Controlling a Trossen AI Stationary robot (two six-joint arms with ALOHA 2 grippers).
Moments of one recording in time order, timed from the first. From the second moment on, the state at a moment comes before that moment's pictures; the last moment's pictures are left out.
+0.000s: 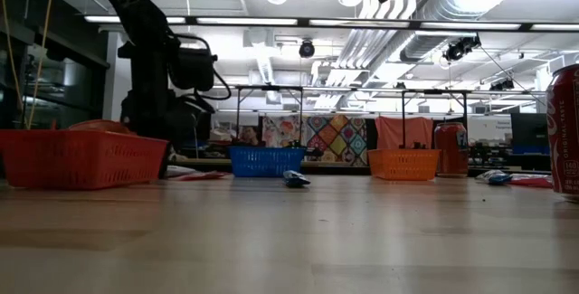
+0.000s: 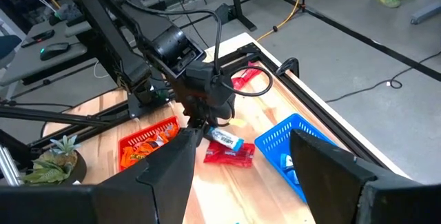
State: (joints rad) left arm 0.53 1.56 0.76 -0.63 -0.01 -0.33; right arm -0.35 1.31 1.41 -0.49 -0.08 0.22
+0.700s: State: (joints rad) left arm 0.63 1.11 0.89 -0.31 0.15 -0.12; right arm -0.35 1.31 1.41 -0.49 -0.08 0.22
